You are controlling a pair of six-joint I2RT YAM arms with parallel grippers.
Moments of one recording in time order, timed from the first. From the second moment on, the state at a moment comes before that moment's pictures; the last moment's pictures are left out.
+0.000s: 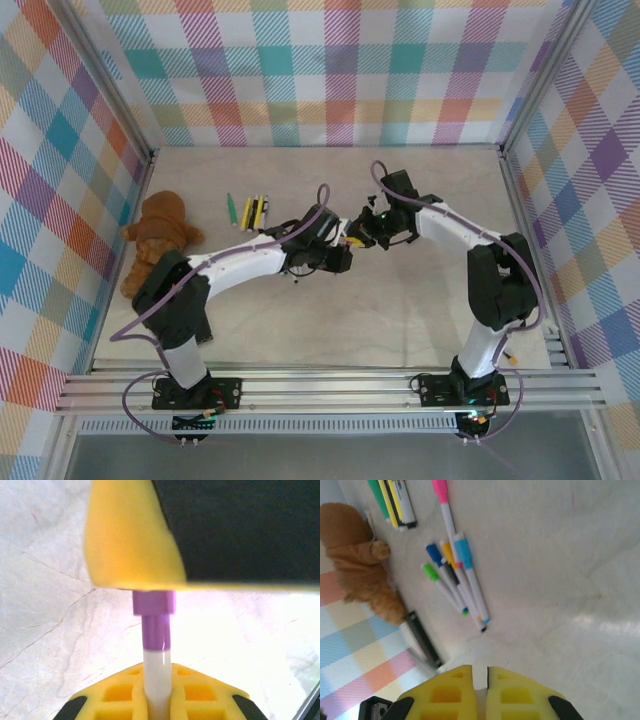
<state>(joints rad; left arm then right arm) -0.79 1.70 1.14 -0.31 0.23 -0.49 0.36 1.79 1.27 -0.56 -0.73 0.82</state>
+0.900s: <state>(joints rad) -0.62 2.08 1.59 -0.74 0.16 -0.40 0.14 2.01 1.59 -0.67 -0.24 0.59</state>
